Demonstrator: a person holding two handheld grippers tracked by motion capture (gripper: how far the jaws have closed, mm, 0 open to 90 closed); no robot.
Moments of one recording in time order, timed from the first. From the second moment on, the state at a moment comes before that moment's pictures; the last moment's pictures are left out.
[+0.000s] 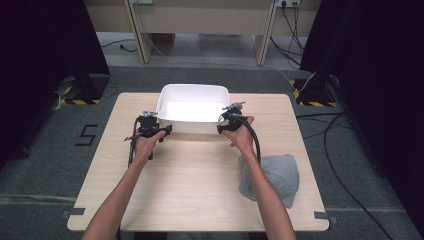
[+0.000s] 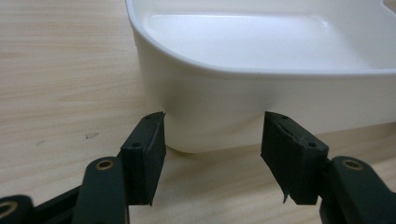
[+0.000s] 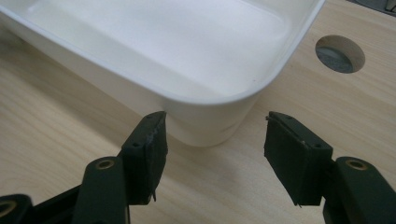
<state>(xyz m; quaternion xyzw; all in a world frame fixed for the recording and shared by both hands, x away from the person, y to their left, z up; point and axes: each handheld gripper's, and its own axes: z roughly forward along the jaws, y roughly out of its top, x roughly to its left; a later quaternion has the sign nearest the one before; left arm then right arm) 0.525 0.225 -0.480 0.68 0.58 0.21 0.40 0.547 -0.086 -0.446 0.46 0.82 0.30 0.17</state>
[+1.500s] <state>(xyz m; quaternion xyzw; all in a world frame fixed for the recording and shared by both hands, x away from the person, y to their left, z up) 0.368 0.223 -0.497 0.72 0.52 0.20 0.41 0.415 -0.174 -0.404 0.40 0.81 0.39 0.18</state>
